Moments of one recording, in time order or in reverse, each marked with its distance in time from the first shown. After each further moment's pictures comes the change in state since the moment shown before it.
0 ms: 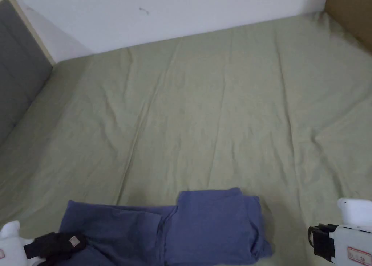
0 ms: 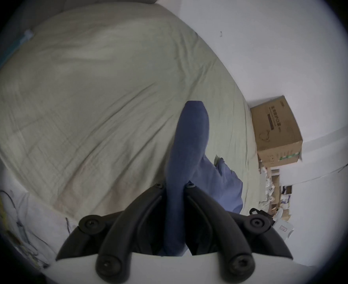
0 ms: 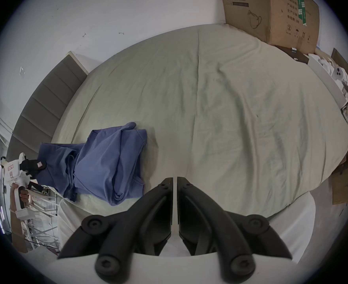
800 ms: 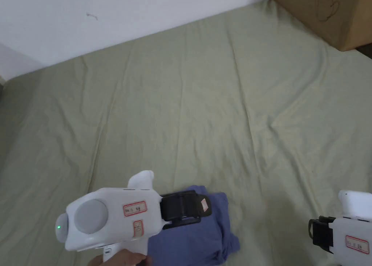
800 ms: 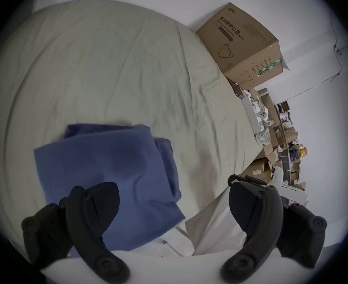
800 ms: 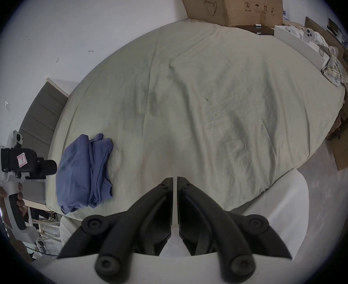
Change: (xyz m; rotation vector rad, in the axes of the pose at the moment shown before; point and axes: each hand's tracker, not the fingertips) left arm 0.227 -0.068 -0.148 -0.323 -0.143 -0.474; right arm 0.063 -0.019 0.011 0.021 -0.069 -0.205
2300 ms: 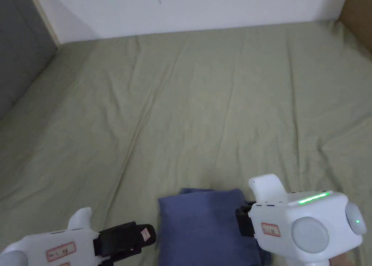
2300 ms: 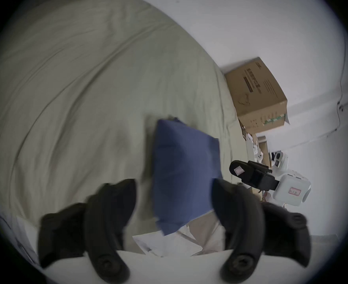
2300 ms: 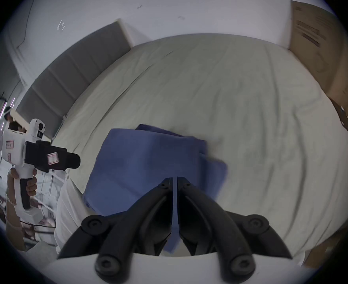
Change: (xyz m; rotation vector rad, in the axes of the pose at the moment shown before) left arm -0.176 -0.105 0.094 0.216 -0.074 0.373; right arm -0.196 0.028 -0.065 -0.122 0.234 0.618
